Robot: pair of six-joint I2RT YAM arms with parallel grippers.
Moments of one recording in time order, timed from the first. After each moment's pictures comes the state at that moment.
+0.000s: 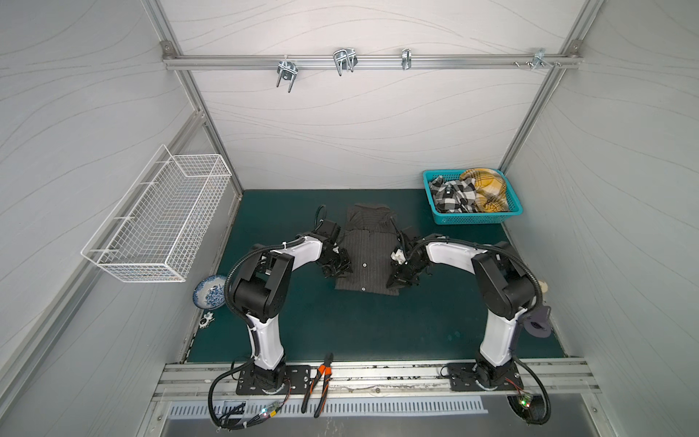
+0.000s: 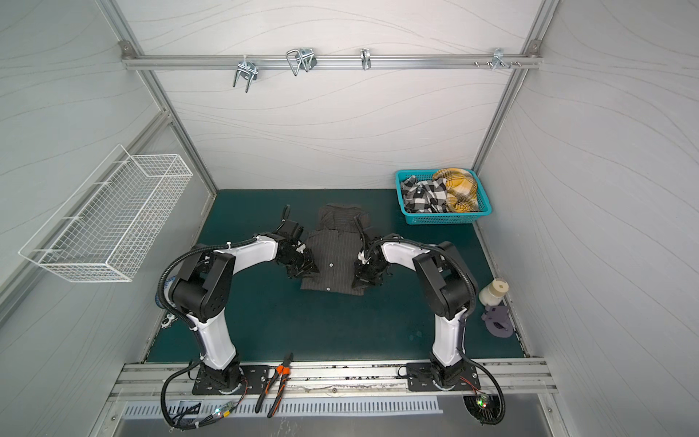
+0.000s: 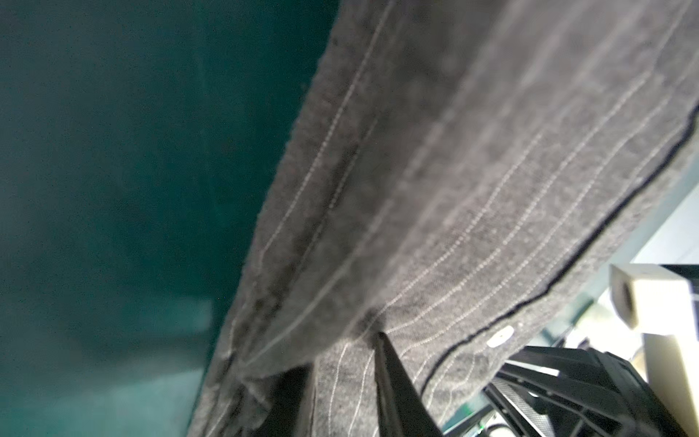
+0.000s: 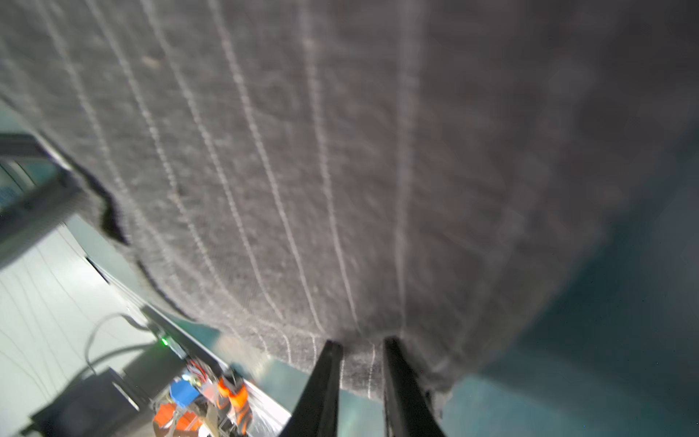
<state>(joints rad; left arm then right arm) -0.38 1.84 1.08 -0.57 0.43 -0.79 0.60 1.85 1.10 -0.68 -0.51 0.55</state>
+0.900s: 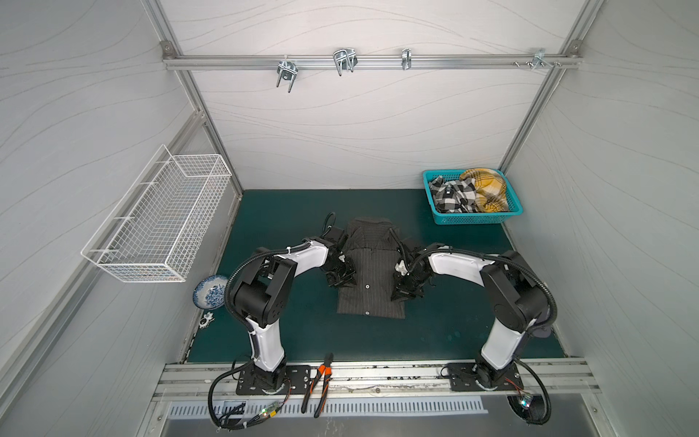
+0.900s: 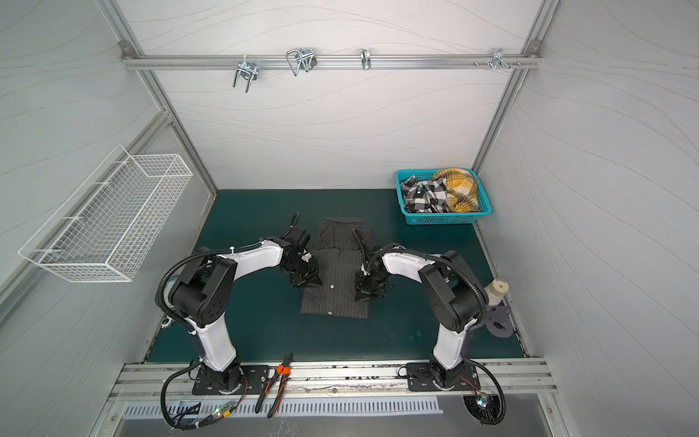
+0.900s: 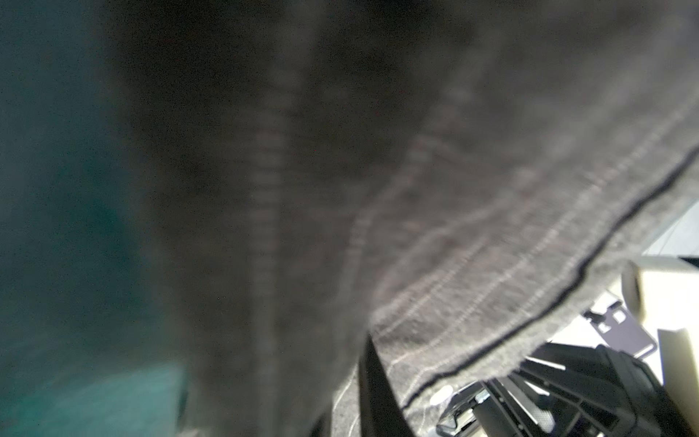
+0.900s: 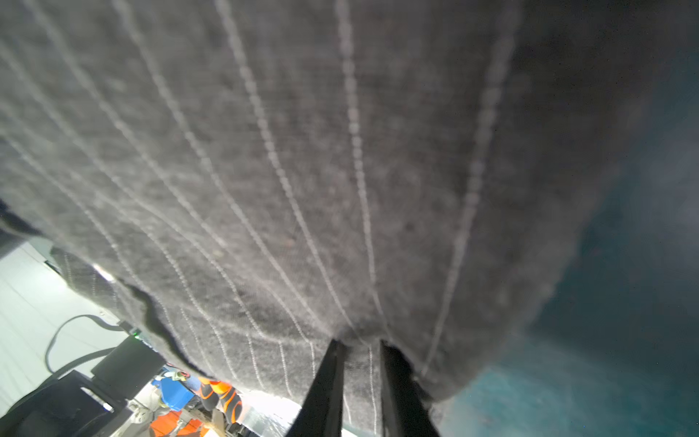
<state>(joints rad) -0.44 1.84 1.09 -0.62 0.47 -0.80 0.64 1.77 1.03 -0.69 -0.46 0.64</state>
